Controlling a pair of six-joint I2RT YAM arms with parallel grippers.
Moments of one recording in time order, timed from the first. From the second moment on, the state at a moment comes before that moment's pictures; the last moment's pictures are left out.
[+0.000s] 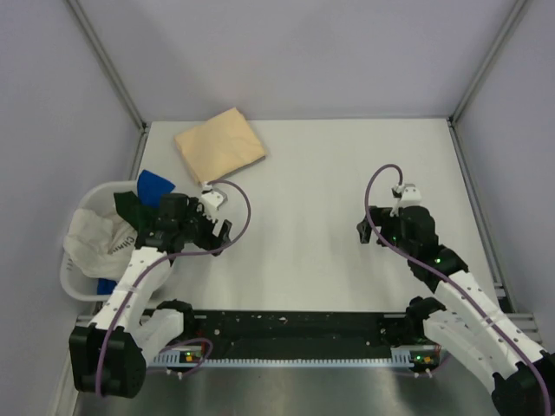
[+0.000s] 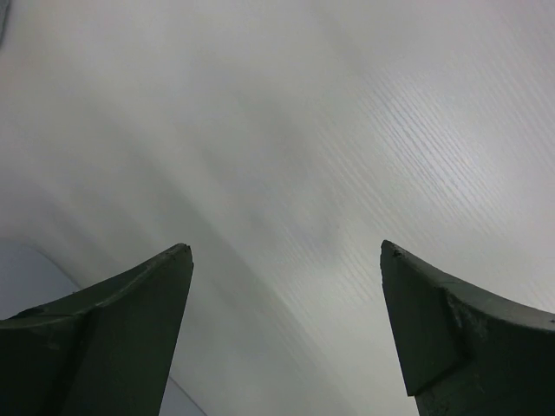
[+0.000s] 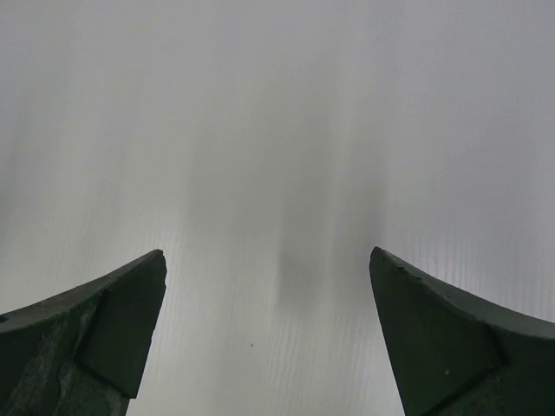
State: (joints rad) left arm -0.11 0.96 0.65 -0.49 0.40 0.38; right arm 0.39 0.72 0.50 -0.30 0.09 0.32
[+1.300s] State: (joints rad) left arm 0.49 1.59 1.47 -1.10 0.26 0.55; right arm 0.39 0.76 0.79 -0.18 -0.28 0.24
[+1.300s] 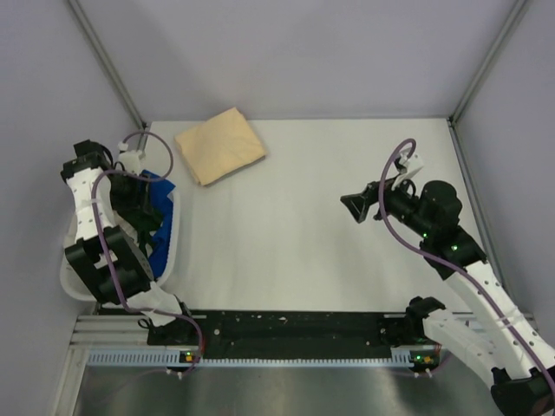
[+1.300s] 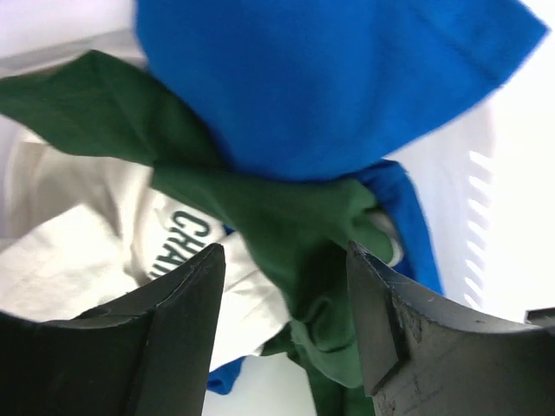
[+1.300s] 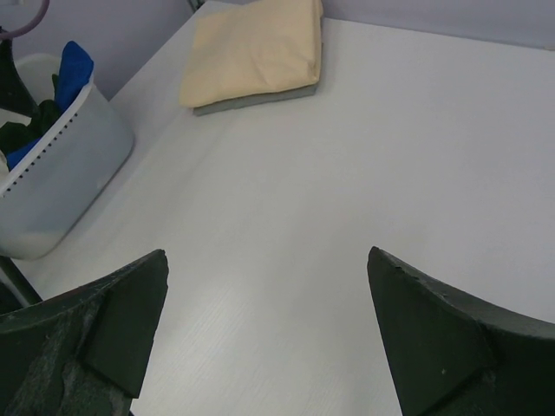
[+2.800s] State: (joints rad) left arm -0.42 1.31 2.10 -0.95 0.40 0.48; right arm 0.39 0.82 0.87 -0.18 -0.26 0.30
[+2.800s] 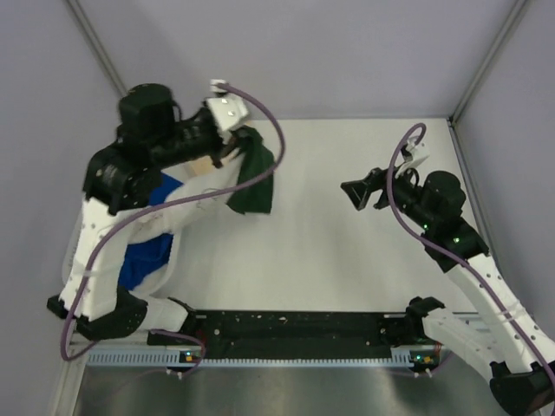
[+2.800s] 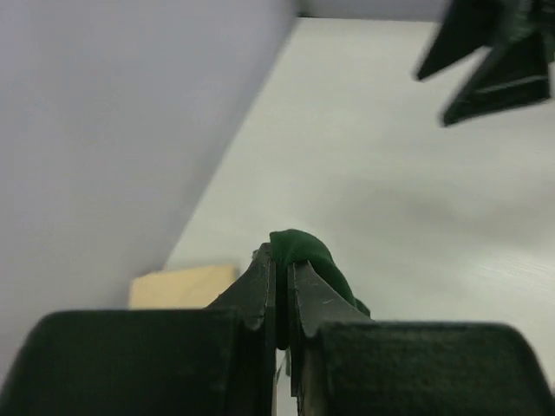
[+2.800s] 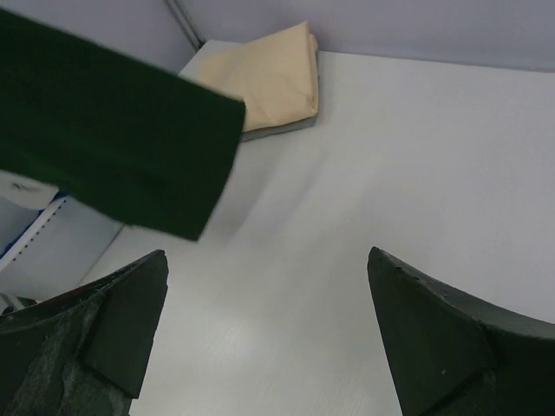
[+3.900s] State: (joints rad) left arm -0.62 1.47 1.95 -1.02 0.46 0.55; right arm 0.63 1.36 0.89 0.31 -0.55 0.27
